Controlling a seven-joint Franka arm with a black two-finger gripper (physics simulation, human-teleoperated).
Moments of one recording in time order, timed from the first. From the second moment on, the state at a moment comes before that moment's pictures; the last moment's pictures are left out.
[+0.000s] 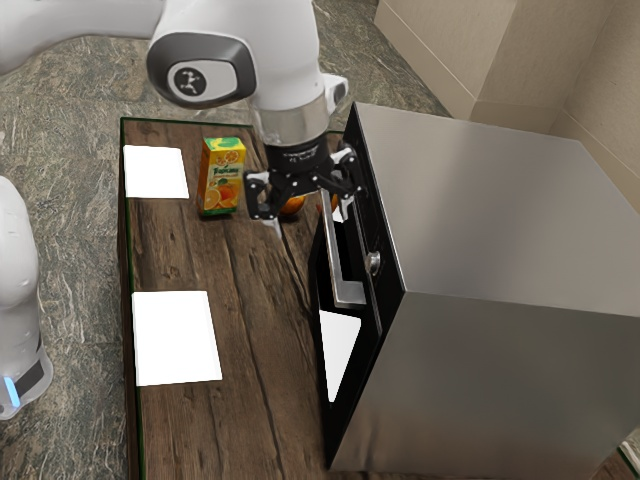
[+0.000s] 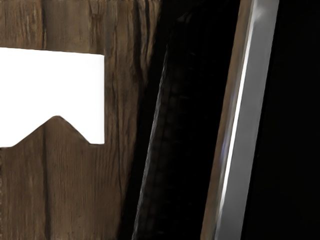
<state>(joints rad) 0.21 -0.63 -0.50 -2.09 -0.22 1.88 -1.80</state>
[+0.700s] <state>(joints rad) 0.24 -0.71 -0.51 -2.26 -0.29 1.93 -1.73</state>
